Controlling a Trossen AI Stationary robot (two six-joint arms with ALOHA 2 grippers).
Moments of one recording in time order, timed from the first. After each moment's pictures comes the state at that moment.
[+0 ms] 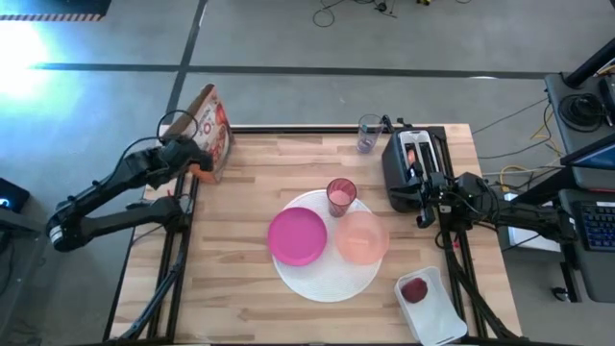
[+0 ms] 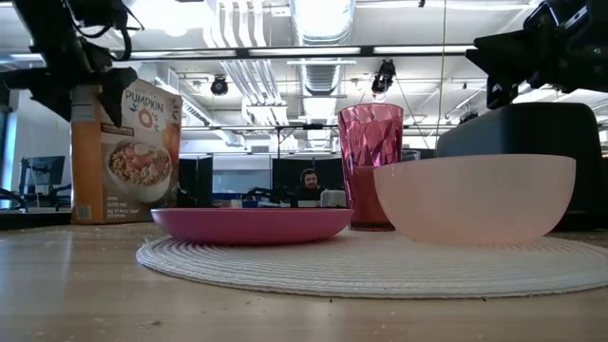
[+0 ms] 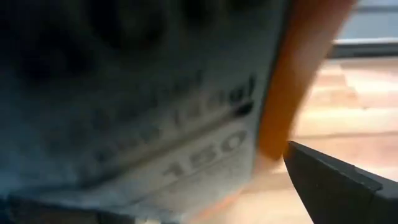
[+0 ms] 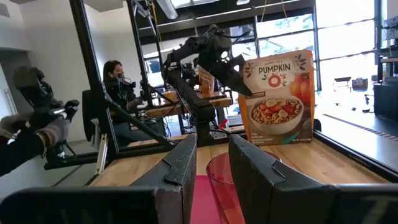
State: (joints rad) left arm 0.62 0.68 0.75 -1.10 -0.56 -0.76; right arm -0.27 0.23 0.04 0.37 -0.29 0.21
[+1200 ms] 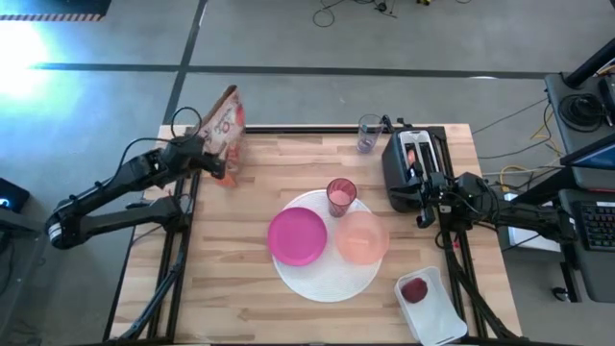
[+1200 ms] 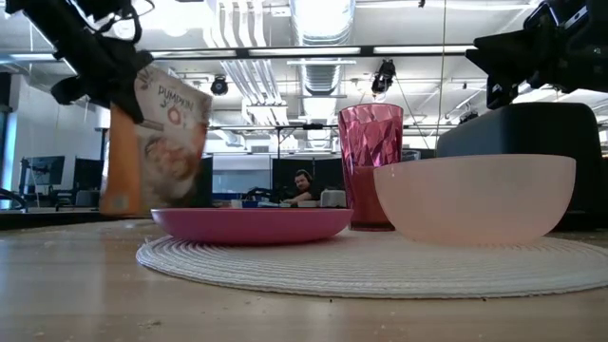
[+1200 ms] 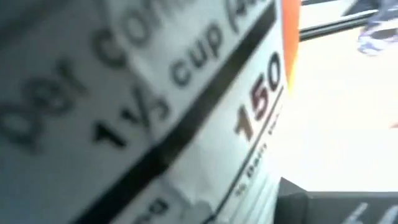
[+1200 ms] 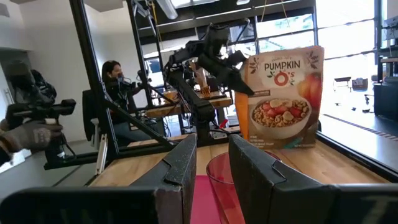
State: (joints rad) left arm 0.56 0.64 0.69 -0.80 -0.36 -0.49; right arm -0.27 0.23 0.04 0.37 -0.29 0.21
